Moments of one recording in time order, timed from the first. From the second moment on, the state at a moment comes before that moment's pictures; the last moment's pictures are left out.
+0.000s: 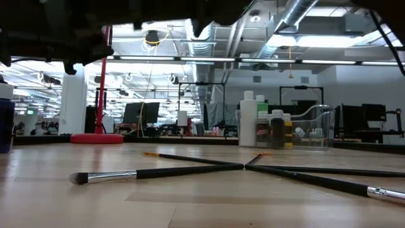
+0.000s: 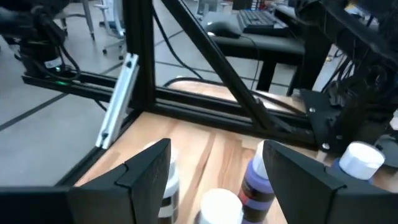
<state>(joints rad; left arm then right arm) 0.32 0.23 0.01 0.48 -0.50 -0.14 0.31 2.45 1.86 0.39 0.04 -0.05</state>
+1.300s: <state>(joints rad) 0.32 0.23 0.01 0.48 -0.50 -0.14 0.28 2.53 1.95 0.27 -0.03 0.04</state>
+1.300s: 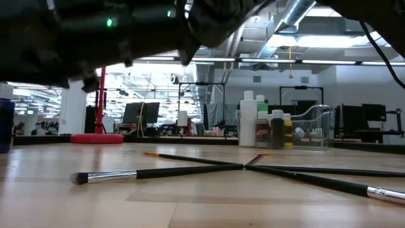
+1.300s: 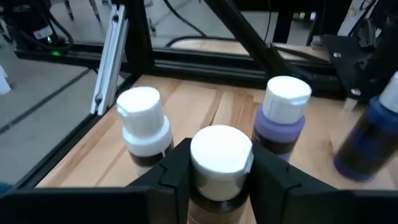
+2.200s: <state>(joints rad) 0.31 0.23 0.01 0.48 -0.50 -0.14 -0.01 1.17 1.25 -0.79 0.54 0.14</state>
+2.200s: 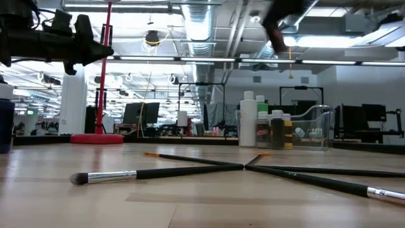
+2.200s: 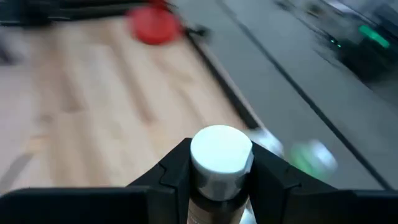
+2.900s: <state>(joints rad) 0.32 0.23 0.01 0.48 -0.50 -0.14 -0.30 0.82 0.49 -0.28 0.82 0.53</state>
